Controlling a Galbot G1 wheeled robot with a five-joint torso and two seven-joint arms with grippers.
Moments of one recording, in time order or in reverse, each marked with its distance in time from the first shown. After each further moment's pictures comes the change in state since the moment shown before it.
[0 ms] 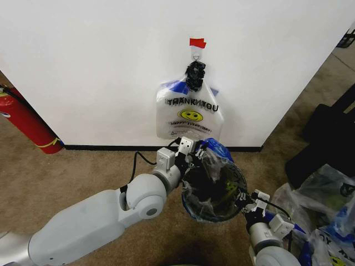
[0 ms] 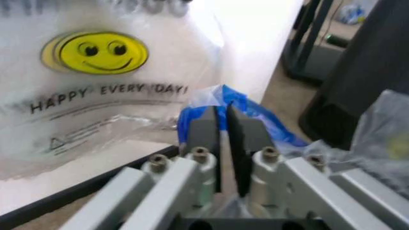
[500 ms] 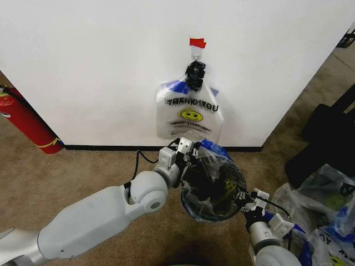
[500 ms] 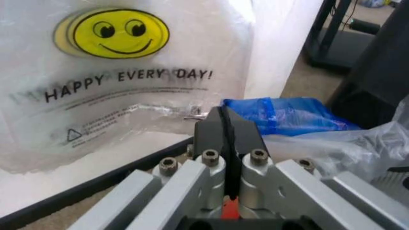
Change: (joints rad) left arm -0.018 -0.017 0.015 0.103 0.040 0.001 0.019; right arm -0.003 -0.005 0.001 0.012 0.001 -0.006 0.000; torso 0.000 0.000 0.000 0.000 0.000
